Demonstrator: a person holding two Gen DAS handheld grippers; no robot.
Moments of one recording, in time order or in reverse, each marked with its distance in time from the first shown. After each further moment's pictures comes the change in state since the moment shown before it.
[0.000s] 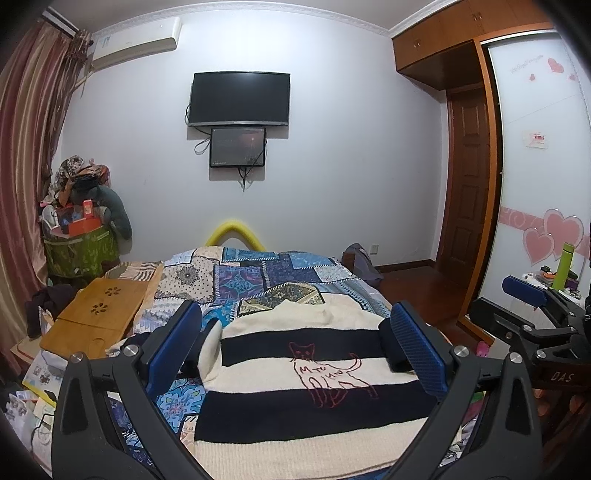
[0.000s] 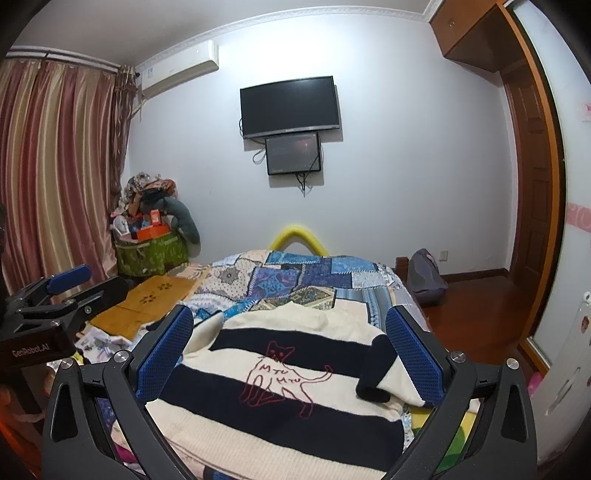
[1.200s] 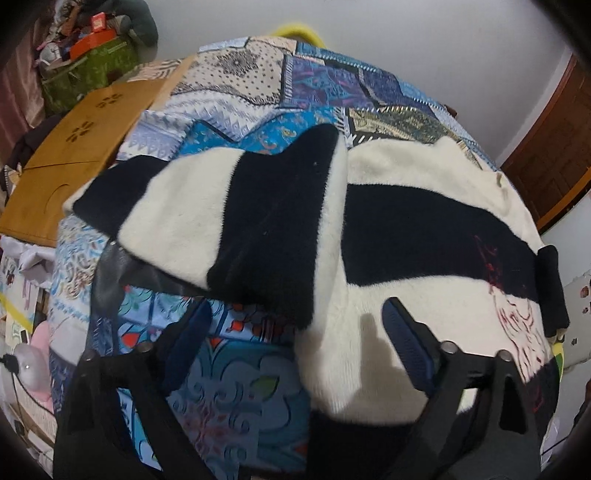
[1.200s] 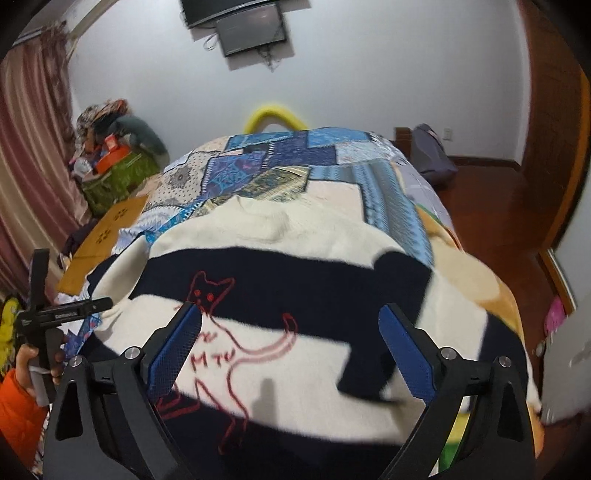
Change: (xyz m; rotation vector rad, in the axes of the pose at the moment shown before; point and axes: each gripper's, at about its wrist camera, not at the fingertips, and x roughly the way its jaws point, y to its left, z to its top) left arm 0.293 0.183 -0.142 -0.255 0.743 0.103; right arm 0.187 -0.084 -0.045 0.128 0.482 0.019
